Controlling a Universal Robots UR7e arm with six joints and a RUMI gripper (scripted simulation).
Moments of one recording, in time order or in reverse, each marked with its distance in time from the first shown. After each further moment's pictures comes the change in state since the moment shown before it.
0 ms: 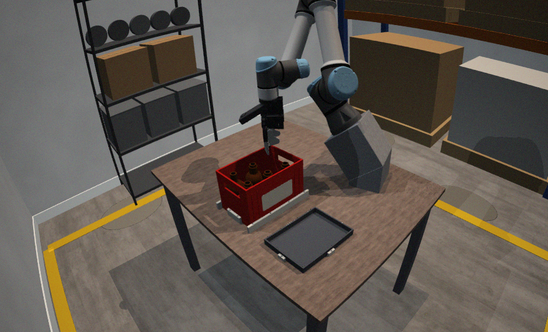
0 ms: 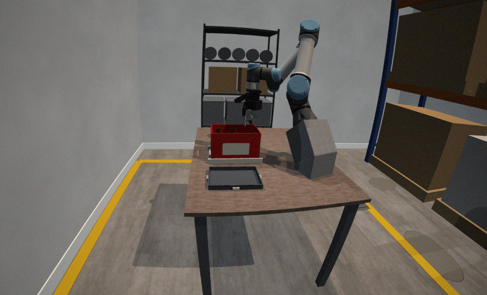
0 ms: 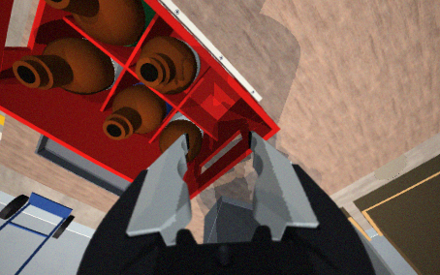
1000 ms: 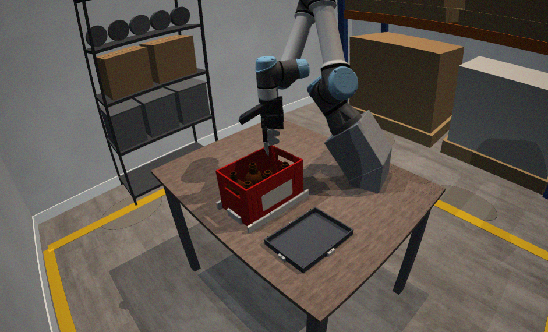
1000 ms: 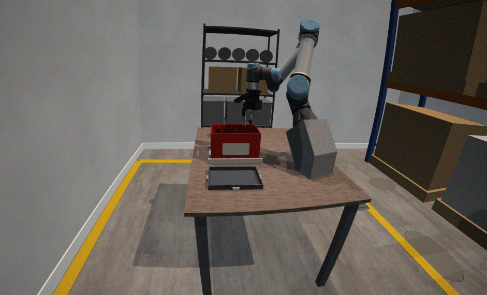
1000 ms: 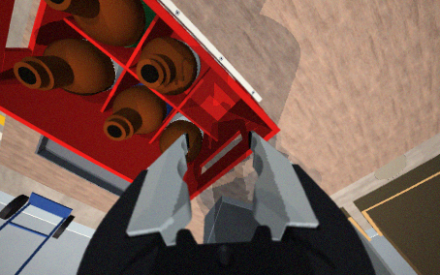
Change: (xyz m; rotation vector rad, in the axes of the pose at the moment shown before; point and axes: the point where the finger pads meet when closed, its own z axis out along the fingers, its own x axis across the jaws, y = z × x) arm 0.000 -0.001 0.000 0.000 0.000 0.000
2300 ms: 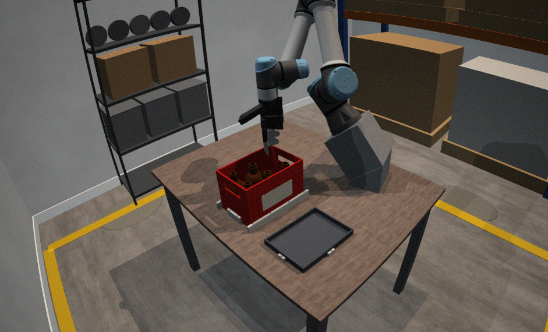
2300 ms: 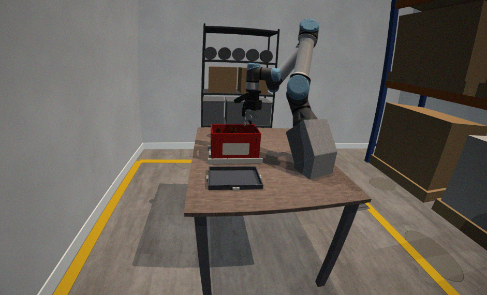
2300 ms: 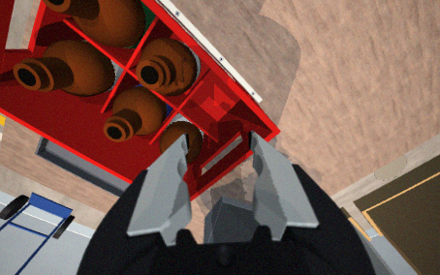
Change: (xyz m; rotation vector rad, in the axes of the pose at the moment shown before) arm 0.000 -0.001 0.001 0.001 0.000 0.001
